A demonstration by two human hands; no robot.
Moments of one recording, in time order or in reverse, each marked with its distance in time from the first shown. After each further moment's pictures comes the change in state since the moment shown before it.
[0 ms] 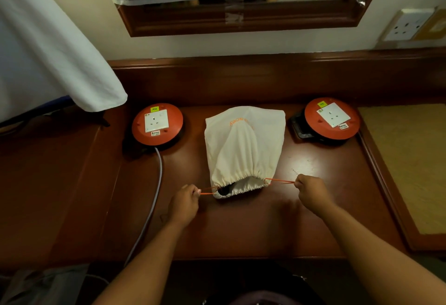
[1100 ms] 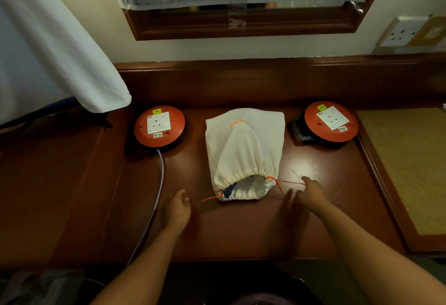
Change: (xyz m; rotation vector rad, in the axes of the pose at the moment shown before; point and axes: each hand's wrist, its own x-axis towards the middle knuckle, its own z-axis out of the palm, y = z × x) left_hand -0.003 -0.028 0.005 -0.035 0.010 -0.322; right_hand -0.004 -0.010 0.004 0.280 -0.104 0.248
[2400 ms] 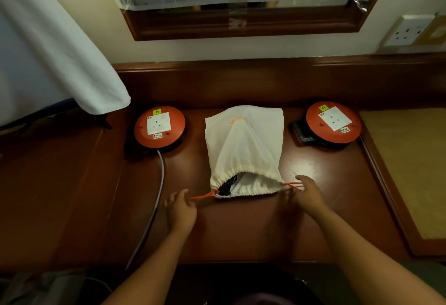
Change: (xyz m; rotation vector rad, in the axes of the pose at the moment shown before) left_hand -0.016 0.022 0.001 0.031 0.108 -0.049; right_hand -0.002 -0.003 0.007 0.171 0.107 -0.099
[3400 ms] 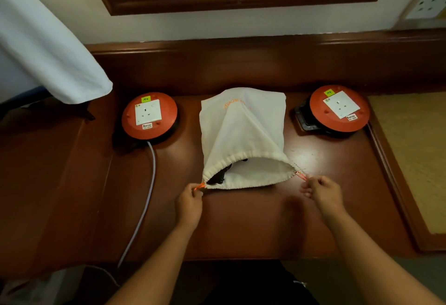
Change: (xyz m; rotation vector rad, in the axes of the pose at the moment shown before) left_hand 0.006 0.020 0.039 -0.339 -0.106 -0.039; right_hand 0.008 0.025 -0.003 0.631 0.127 0.180
